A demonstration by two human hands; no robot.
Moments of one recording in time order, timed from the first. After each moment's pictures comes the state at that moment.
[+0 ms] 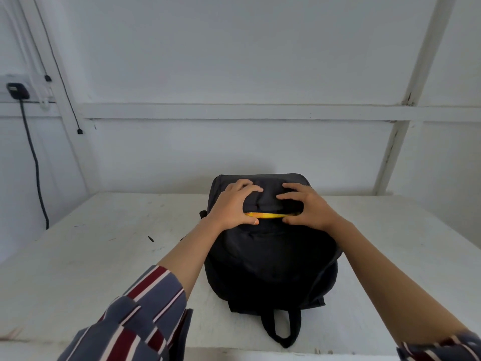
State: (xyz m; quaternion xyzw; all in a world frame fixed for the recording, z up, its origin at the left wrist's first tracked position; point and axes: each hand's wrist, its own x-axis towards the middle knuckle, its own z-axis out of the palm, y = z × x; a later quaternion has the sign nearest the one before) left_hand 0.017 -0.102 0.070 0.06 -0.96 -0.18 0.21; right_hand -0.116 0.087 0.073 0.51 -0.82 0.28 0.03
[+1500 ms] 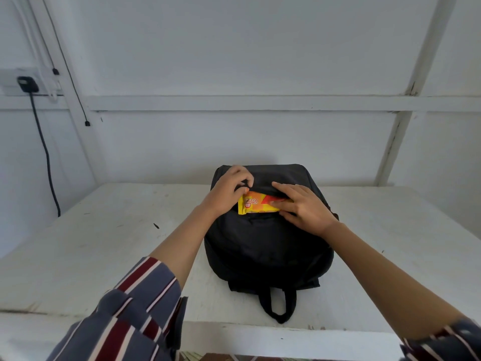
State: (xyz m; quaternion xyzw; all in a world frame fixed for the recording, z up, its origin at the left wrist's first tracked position) left_hand 0.043 -0.092 0.083 0.01 -0.92 -0.28 0.28; right_hand -0.100 0.096 0.045 0.64 -0.70 0.12 0.30
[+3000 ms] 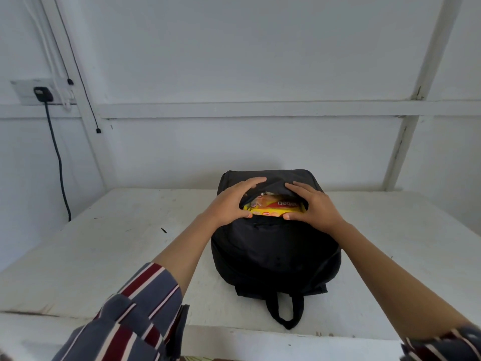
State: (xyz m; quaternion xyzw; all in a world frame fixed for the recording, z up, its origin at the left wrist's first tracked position) left_hand 0.053 -0.099 0.076 0.02 -0.95 -0.27 0.19; right_hand -0.103 0.095 0.056 0.49 -0.83 0.25 0.11
